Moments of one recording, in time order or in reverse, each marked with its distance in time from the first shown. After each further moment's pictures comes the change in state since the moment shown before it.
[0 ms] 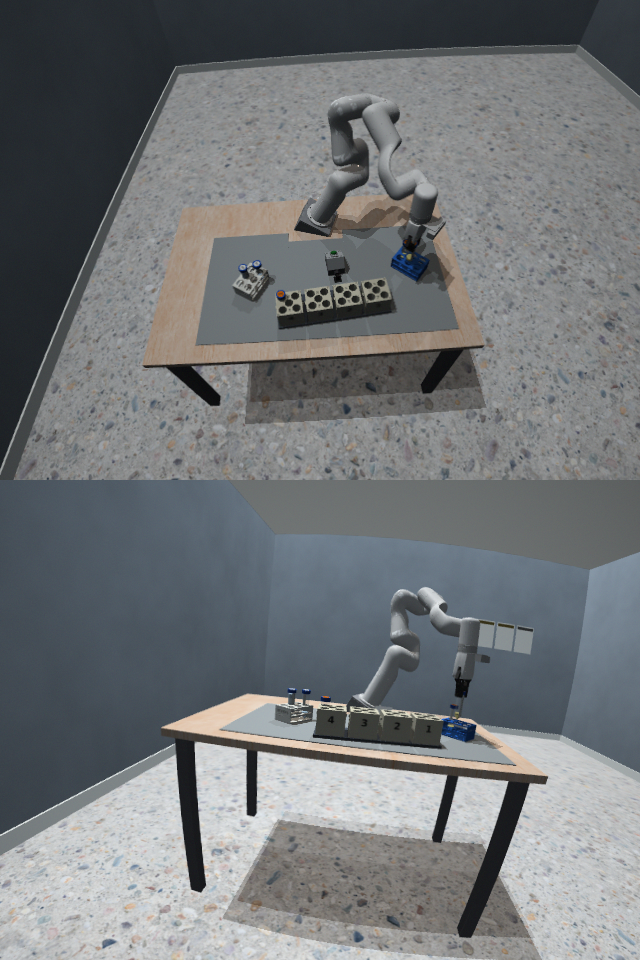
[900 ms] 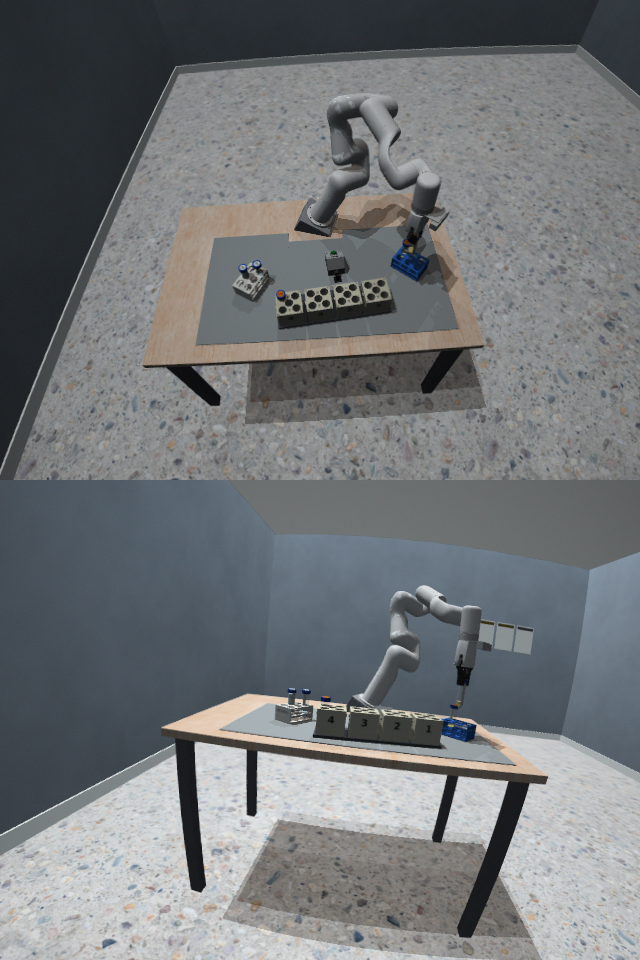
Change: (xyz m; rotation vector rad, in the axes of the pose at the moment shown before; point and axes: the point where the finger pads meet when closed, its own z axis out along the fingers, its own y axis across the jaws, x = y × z) arm 0.000 0.000 -0.046 0.000 -0.001 0.000
